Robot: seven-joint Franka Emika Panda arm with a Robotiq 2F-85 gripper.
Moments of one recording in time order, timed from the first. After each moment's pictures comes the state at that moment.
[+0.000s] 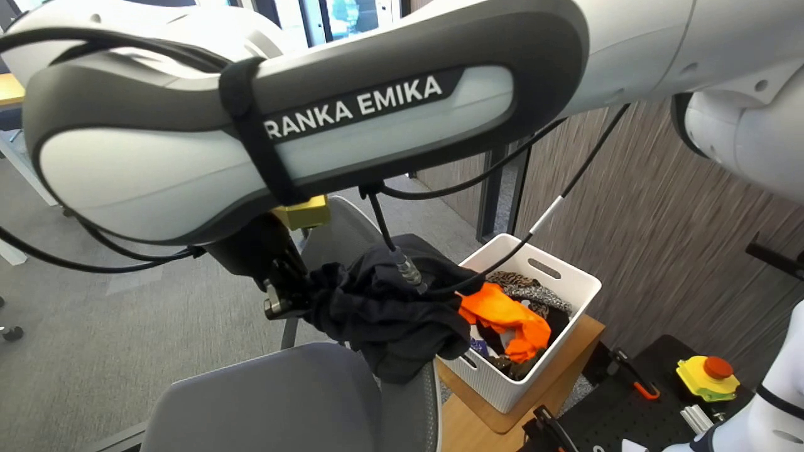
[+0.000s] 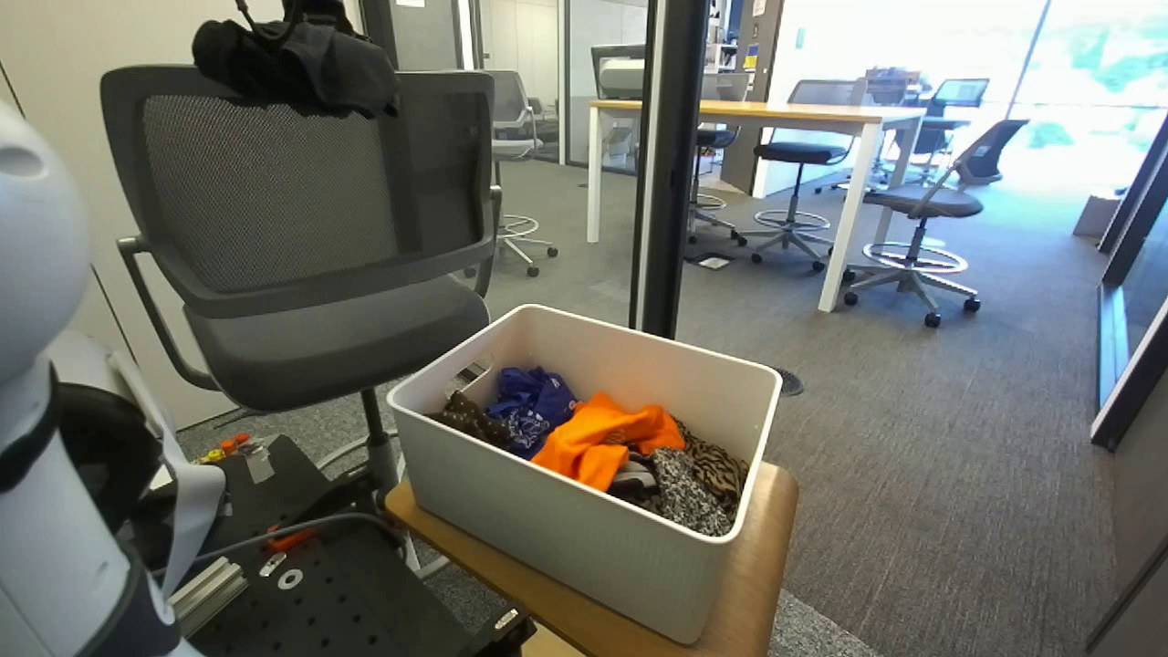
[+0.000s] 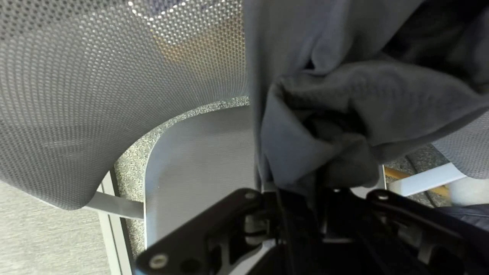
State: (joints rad) arm 0.55 0.38 0.45 -1.37 -0.27 1.47 -0.36
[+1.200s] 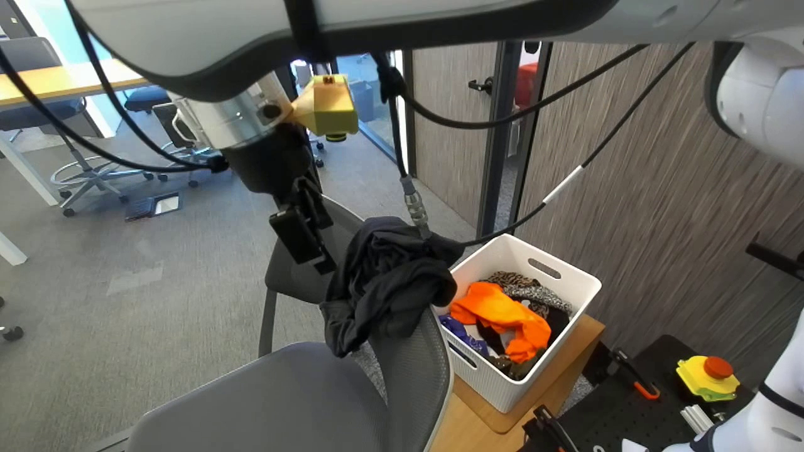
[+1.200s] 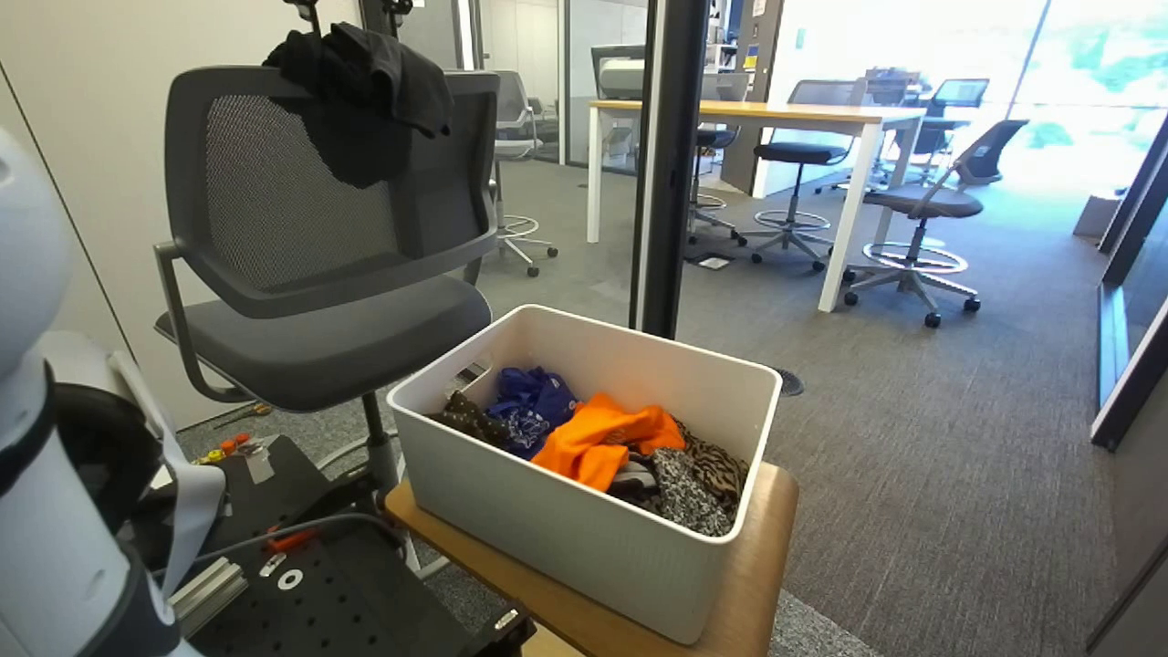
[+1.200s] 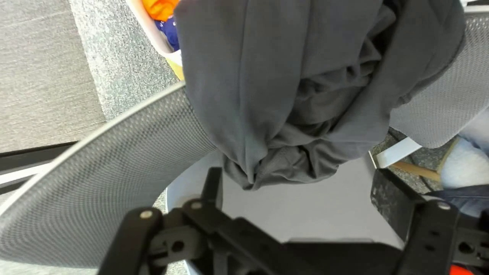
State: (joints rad) arm 0.47 0.31 0.44 -1.28 -0.22 1.35 -0.42
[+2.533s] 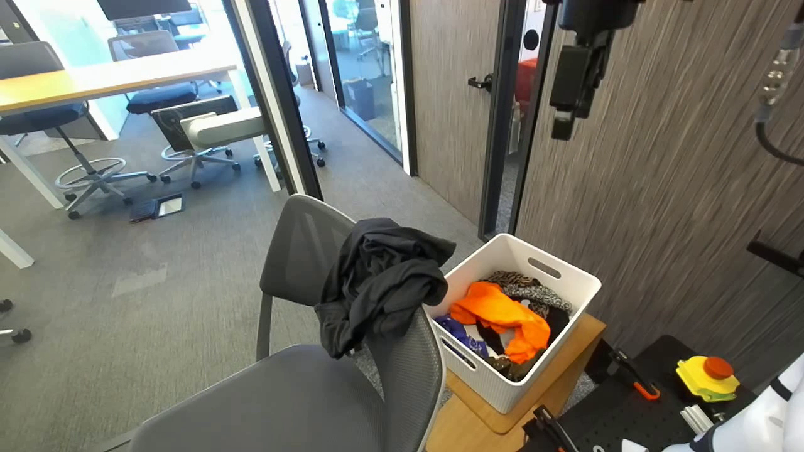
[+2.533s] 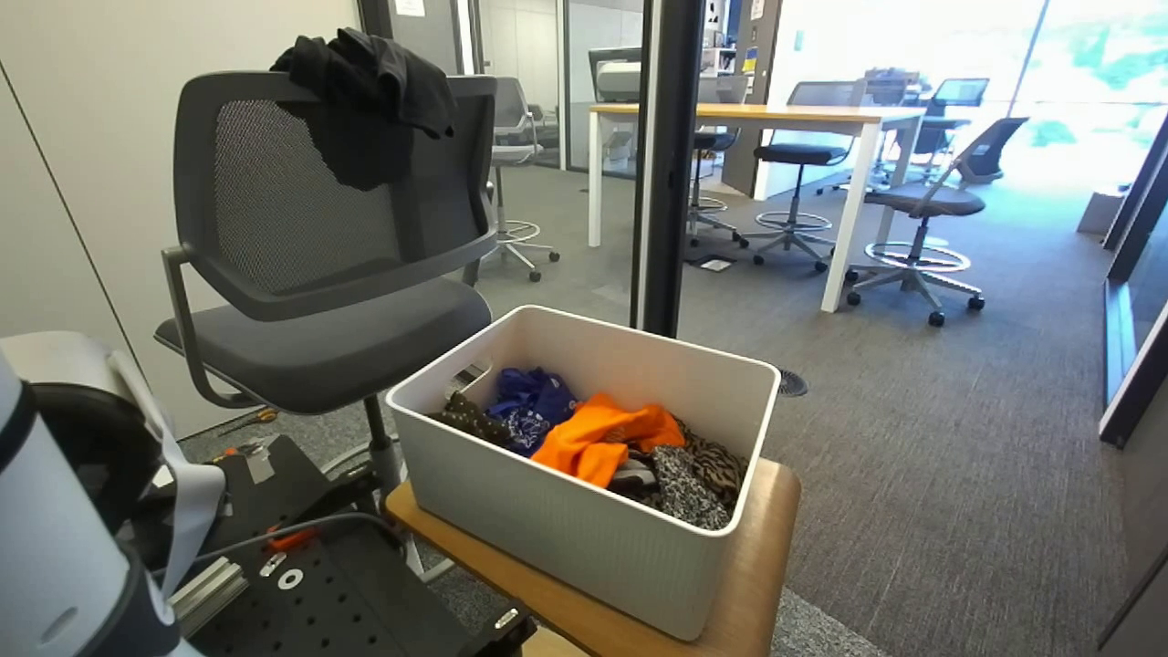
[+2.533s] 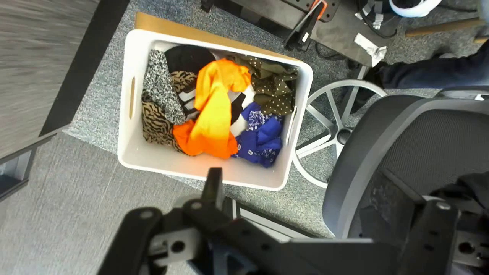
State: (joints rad) arm 0.13 -0.51 0.02 -1.98 0.02 1.43 -0.30
